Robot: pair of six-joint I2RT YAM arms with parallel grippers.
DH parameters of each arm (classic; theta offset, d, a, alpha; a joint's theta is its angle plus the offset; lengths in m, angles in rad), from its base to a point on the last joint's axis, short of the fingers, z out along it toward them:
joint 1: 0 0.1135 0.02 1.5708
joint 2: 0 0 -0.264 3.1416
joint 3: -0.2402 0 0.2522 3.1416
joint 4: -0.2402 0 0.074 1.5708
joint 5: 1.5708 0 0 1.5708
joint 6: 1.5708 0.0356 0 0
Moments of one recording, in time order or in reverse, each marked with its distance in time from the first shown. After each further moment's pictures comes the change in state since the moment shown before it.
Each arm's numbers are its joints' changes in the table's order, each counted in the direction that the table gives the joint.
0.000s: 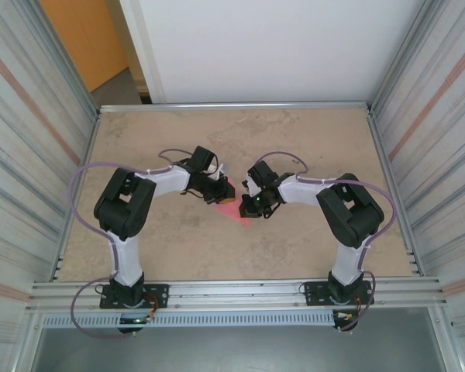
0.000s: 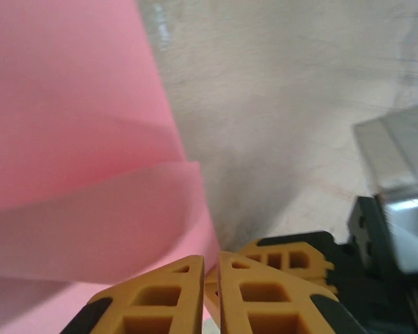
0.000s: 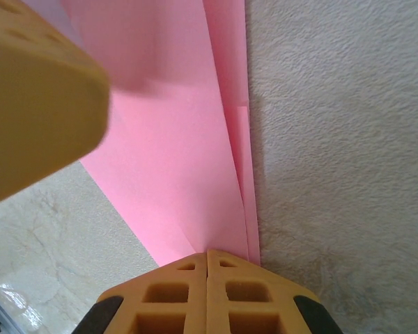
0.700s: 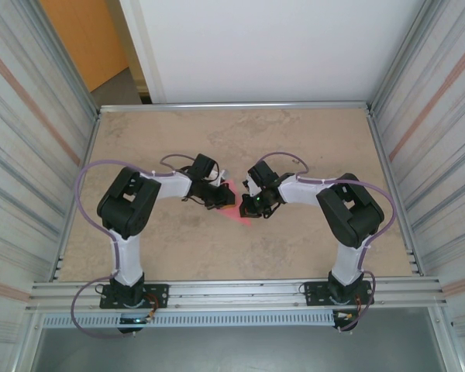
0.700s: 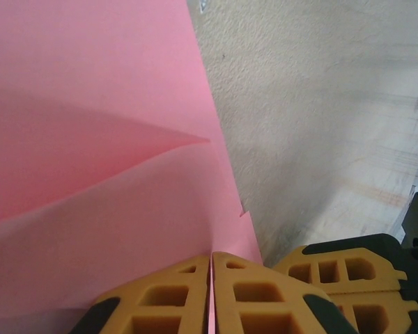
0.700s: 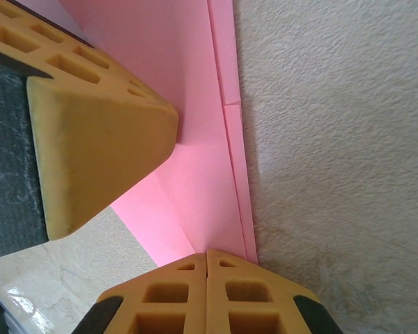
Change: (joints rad) left arm -0.009 -0.045 0.062 0.094 -0.024 0.030; right arm 0.000 -0.001 0.003 0.000 0.003 0.037
